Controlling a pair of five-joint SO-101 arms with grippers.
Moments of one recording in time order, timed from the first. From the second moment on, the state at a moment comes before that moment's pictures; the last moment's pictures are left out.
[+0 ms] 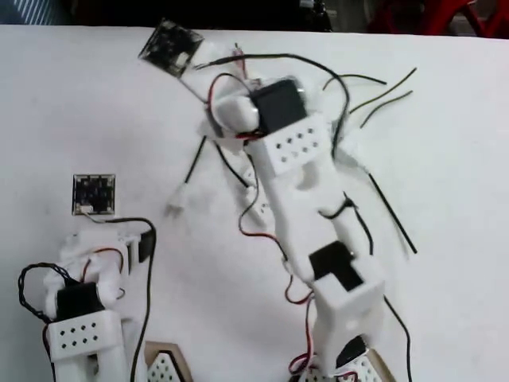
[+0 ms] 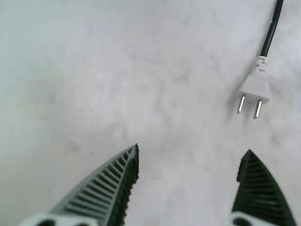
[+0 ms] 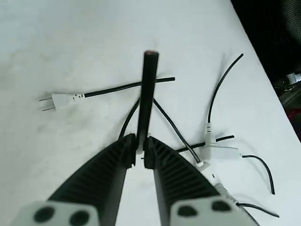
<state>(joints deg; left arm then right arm) -20.1 -77.5 83.3 55.6 -12.6 -31.3 17.0 -53.4 98.0 33.8</state>
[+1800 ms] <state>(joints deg) -20.1 -77.5 83.3 55.6 -12.6 -36.8 1.3 11.1 96.5 20.4</state>
